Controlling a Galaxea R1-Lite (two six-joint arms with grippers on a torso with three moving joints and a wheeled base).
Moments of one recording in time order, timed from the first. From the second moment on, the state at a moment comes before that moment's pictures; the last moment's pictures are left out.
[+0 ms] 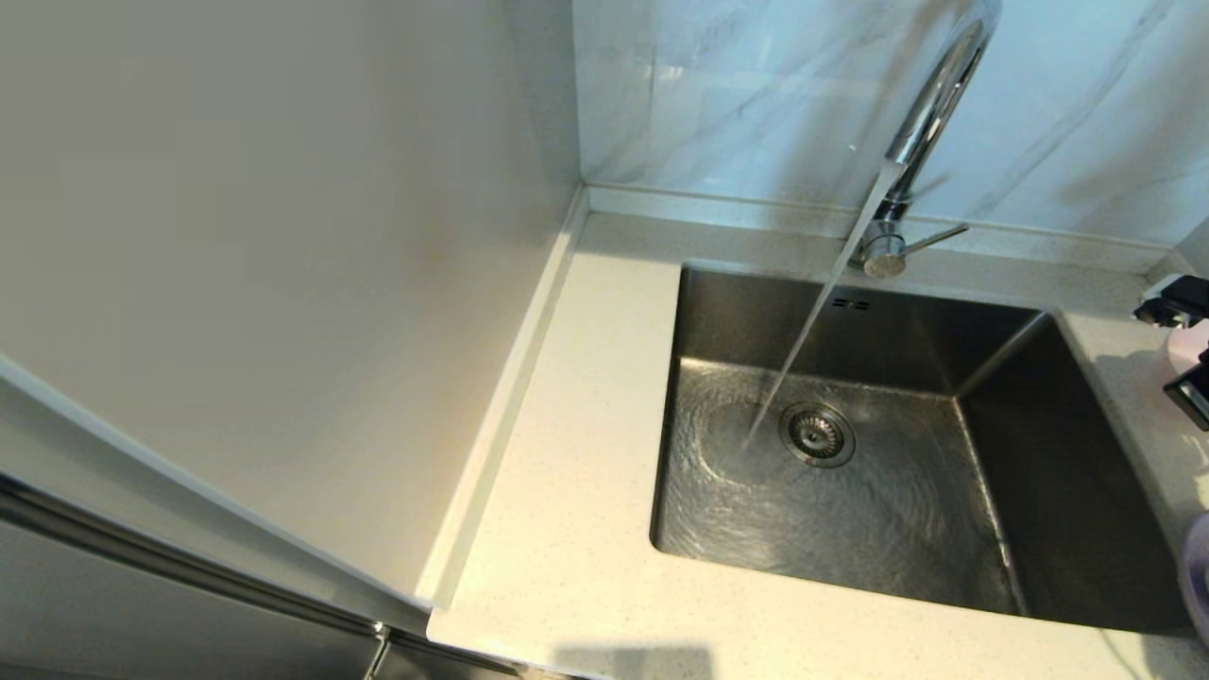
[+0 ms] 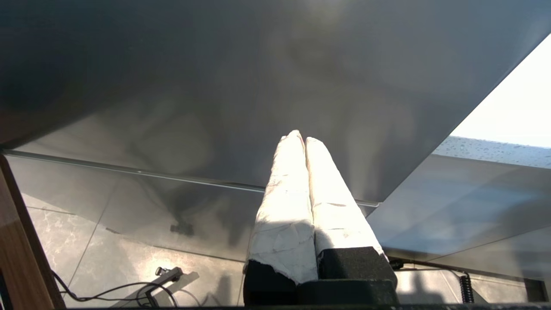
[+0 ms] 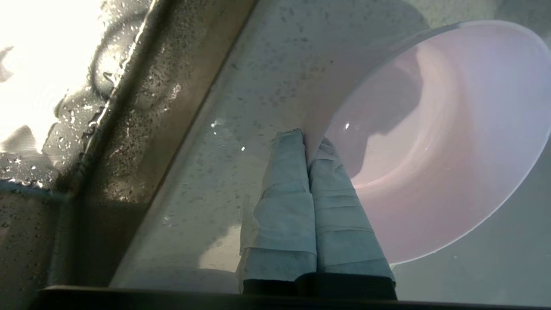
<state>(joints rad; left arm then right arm) 0.00 0.00 0.00 0.00 0.00 0.00 -0.52 1.89 -1.48 0.31 0.00 -0.83</state>
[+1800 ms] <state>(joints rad) 0.00 0.00 0.00 0.00 0.00 0.00 -0.52 1.60 -1.43 0.47 0.10 -0.66</state>
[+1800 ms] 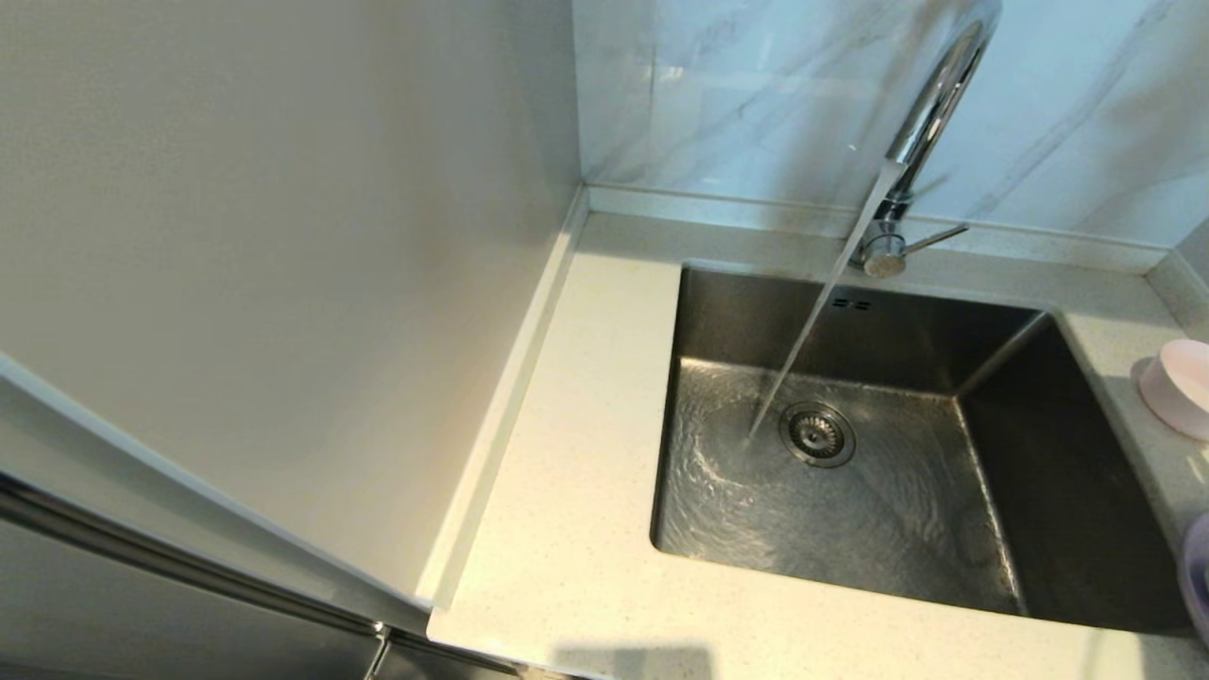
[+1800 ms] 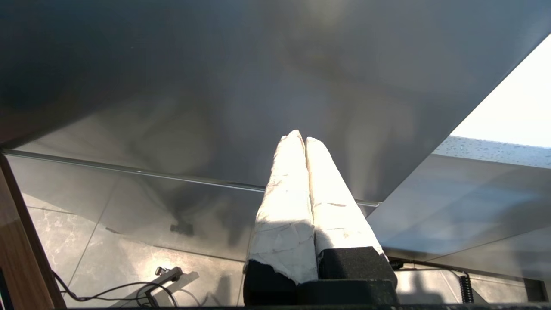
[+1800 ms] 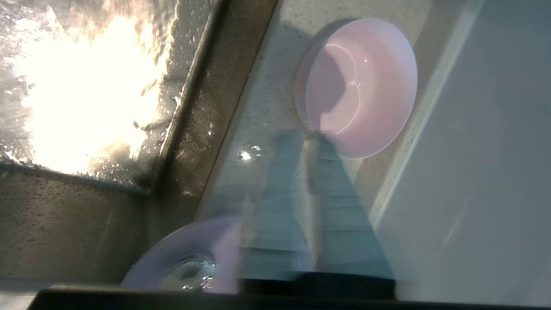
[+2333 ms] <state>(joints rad) 0.00 0.00 0.00 0.00 0.00 0.00 -0.44 1.29 -1.23 0.58 0.21 -0.43</state>
